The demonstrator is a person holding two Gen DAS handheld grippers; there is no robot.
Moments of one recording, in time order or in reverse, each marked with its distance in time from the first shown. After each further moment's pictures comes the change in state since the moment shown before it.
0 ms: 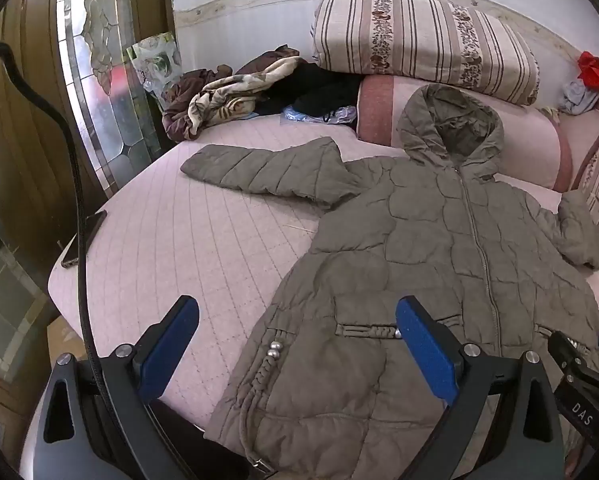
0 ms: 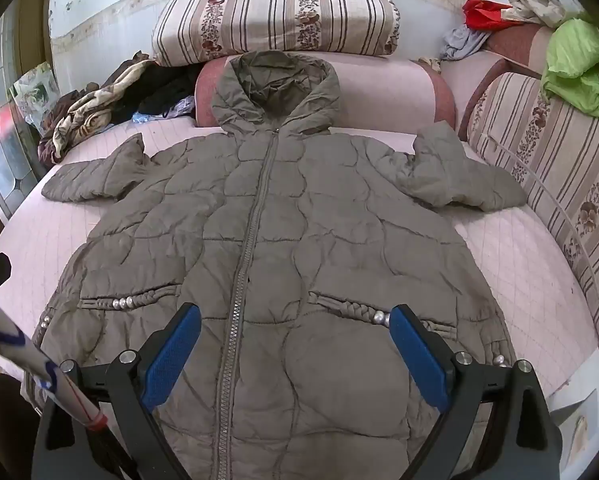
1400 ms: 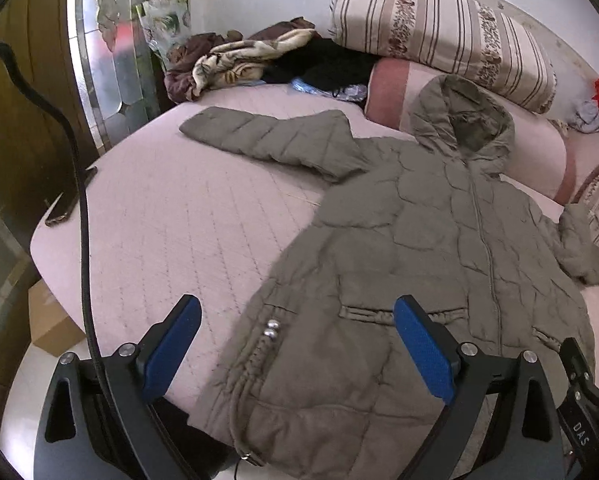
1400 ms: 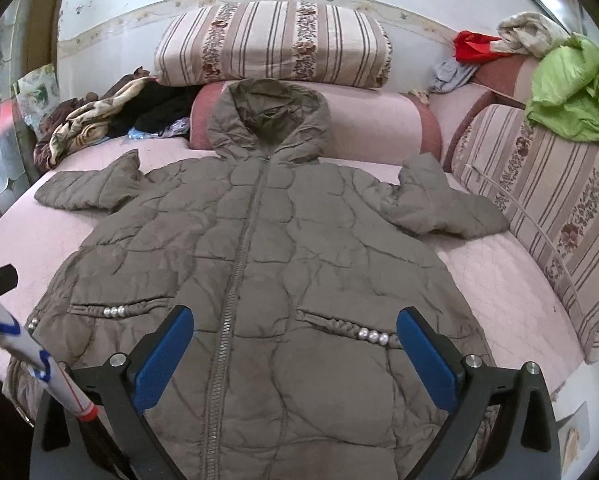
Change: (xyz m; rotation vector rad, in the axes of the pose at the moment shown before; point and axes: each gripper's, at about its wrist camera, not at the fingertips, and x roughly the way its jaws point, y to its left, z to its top) left arm 0.028 0.017 -0.014 -0.118 0.106 -0.053; right arm -0.014 0.008 -0.005 -0.041 -0.110 -0.063
